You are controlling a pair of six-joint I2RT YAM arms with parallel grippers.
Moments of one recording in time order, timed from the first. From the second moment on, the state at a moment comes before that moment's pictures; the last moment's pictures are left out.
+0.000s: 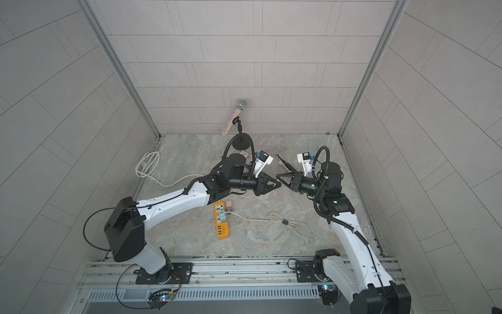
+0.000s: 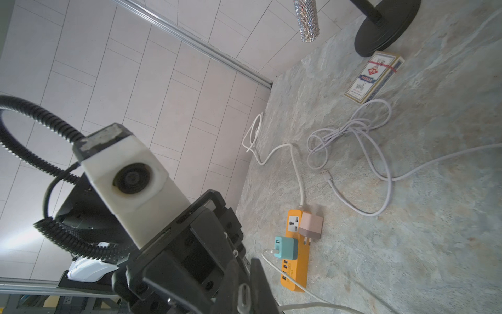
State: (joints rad) left arm -0.86 1.63 1.23 0.09 0.62 -0.48; right arm 0.06 0.91 0.73 -0.11 -0.96 0.85
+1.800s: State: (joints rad) left arm -0.87 1.56 1.00 0.08 0.47 -0.38; right arm 0.10 1.96 1.38 -0.77 0.10 0.13
